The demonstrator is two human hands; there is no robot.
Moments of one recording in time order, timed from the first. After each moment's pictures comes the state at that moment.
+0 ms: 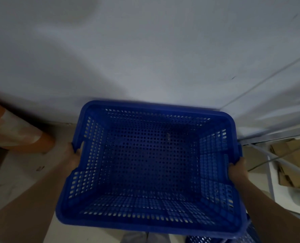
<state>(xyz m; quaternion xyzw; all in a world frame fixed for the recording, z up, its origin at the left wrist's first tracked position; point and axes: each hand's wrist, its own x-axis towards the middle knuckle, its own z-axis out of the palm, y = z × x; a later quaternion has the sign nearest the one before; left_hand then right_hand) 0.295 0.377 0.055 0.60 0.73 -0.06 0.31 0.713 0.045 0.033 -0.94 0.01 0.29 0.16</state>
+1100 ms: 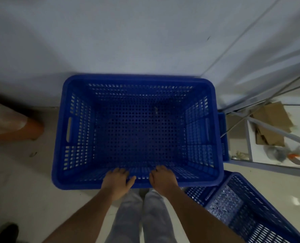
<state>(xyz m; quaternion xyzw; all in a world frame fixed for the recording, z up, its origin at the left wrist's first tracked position) 0.315 0.148 0.034 0.87 0.29 -0.36 0.20 0.476 0.029 0.041 -0.77 -0.48 0.41 -0.13</state>
